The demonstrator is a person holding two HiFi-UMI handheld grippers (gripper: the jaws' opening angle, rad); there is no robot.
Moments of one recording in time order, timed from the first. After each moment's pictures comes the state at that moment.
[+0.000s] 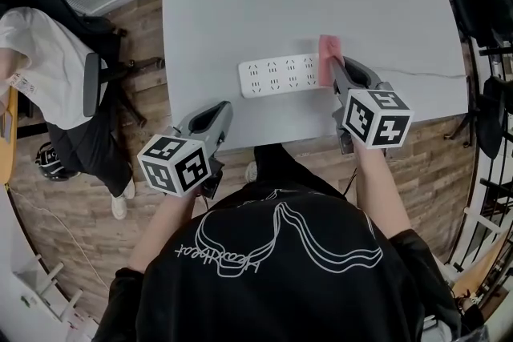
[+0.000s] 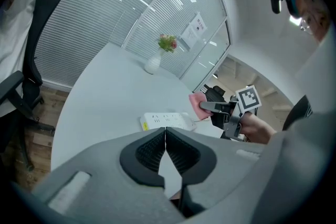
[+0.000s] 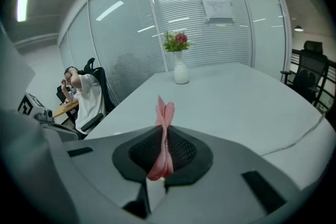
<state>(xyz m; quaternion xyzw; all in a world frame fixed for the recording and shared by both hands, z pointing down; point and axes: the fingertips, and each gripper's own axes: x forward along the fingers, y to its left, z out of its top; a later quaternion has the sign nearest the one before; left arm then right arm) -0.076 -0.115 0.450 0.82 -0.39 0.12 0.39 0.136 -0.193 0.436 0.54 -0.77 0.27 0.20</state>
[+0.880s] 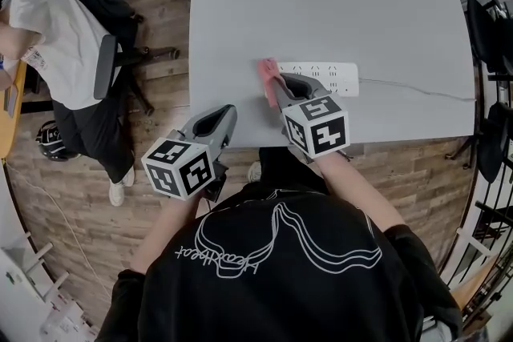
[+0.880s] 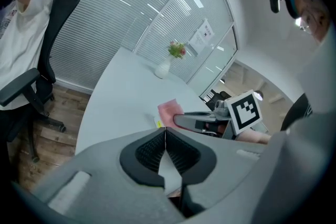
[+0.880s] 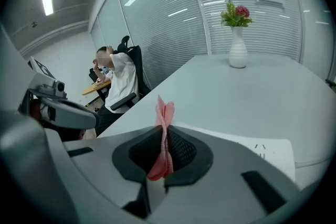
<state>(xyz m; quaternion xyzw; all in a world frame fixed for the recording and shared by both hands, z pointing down) -0.120 -0.105 0.449 0.80 -0.43 0.11 0.40 -0.039 -0.169 0.485 0.37 -0.85 0.26 0.27</state>
